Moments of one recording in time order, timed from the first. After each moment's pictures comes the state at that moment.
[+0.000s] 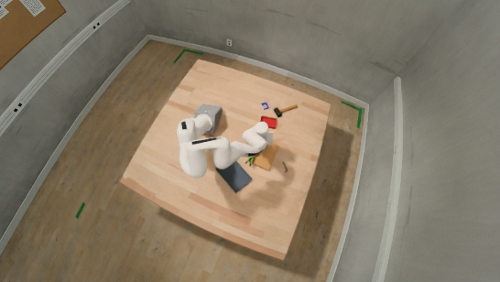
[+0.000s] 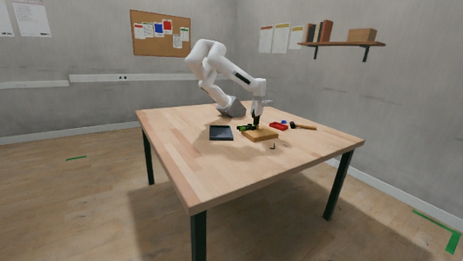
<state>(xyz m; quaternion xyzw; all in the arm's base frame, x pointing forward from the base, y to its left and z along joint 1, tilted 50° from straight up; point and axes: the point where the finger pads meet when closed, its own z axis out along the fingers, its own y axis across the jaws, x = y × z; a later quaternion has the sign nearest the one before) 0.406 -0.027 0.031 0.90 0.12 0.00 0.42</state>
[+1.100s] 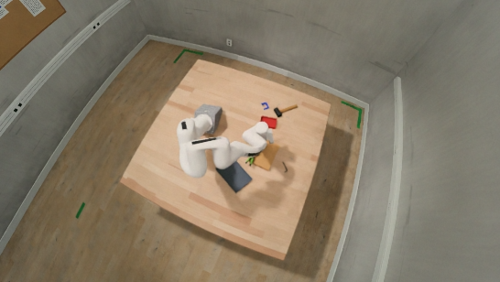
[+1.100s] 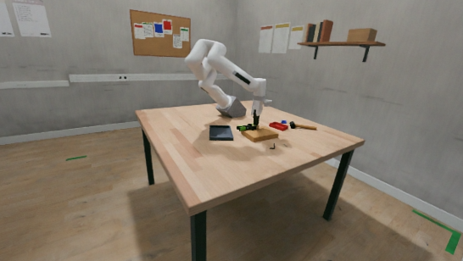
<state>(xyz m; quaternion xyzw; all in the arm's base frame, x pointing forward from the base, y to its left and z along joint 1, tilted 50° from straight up) 0.406 -0.027 0.032 0.88 0.21 -0.04 0.42</state>
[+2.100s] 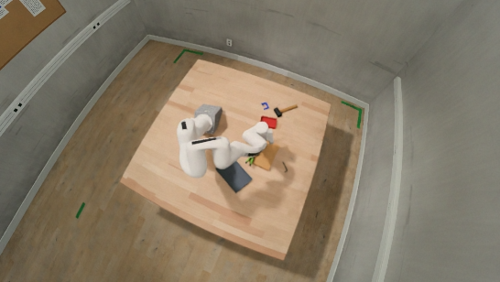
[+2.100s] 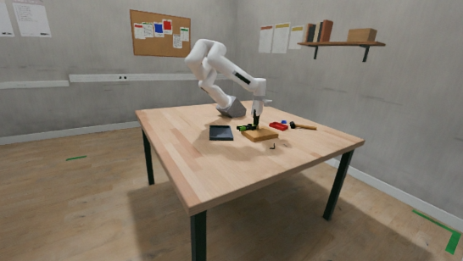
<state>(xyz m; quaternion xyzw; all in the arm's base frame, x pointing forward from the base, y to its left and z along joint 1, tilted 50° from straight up) 0.406 -0.027 0.032 0.89 0.19 -0.03 0.42</state>
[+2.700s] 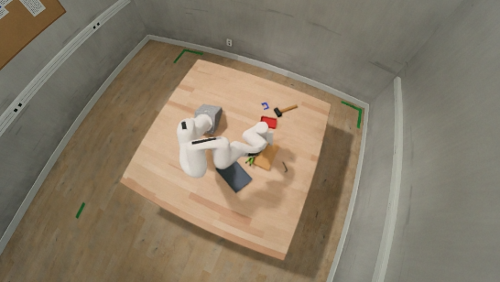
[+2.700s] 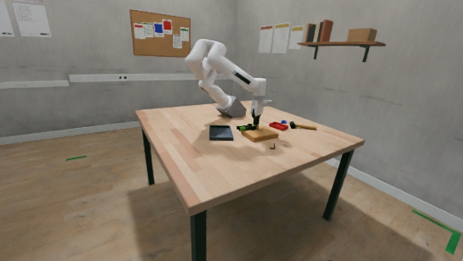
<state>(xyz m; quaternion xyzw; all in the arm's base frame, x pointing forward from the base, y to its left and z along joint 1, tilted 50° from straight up) 0.406 -0.026 0.032 0.90 0.12 0.00 0.42</state>
